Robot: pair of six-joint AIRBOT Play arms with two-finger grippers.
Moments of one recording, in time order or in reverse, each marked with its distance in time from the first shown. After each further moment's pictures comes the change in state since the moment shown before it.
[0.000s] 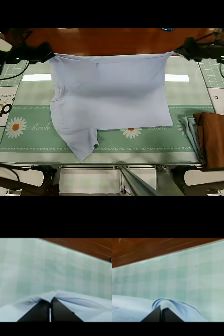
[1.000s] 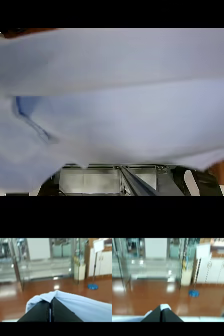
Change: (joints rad) left arm 0.088 1.254 0.058 0.225 -0.373 0.045; right arm -0.084 1.096 0.262 -0.529 0.378 0.241
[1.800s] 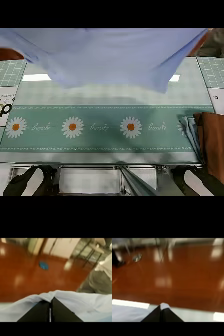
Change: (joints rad) left arm 0.183 -0.378 -0.148 -0.639 0.147 0.180; right arm 0.000 -0.448 -0.032 0.356 -0.185 -0.169
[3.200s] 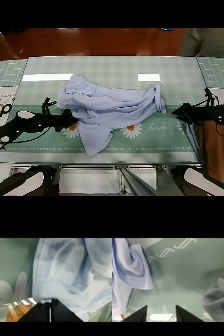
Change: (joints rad) left arm -0.317 -0.379 -1.091 0.011 0.248 -0.049; right arm -0.193 -0.235 -1.167 0.041 -0.064 -0.124
